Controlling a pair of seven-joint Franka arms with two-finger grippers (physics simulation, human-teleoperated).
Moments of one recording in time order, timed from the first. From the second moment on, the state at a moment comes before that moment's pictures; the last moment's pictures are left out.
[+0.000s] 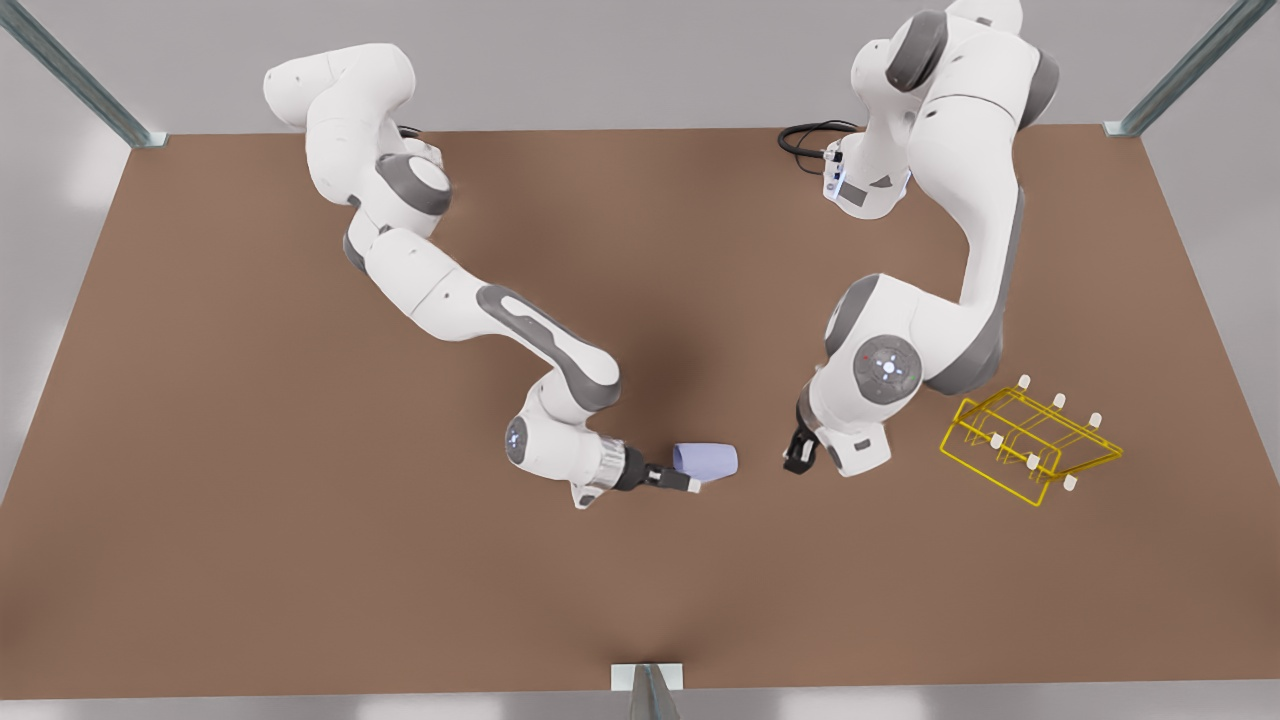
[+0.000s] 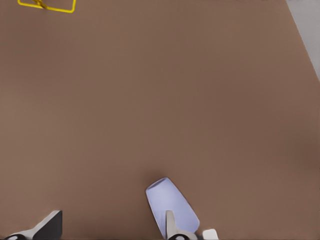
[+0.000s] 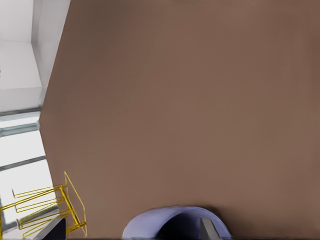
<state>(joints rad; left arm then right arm) -0.26 0.56 -0.19 -1.29 0.04 1.78 -1.62 0.22 1.32 0.75 -1.01 0.22 2.65 0.45</state>
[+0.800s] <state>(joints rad) -0.42 0.82 -0.18 -1.25 0.15 2.09 -2.18 -0.15 0.05 0.13 -1.49 -0.06 1.55 0.20</state>
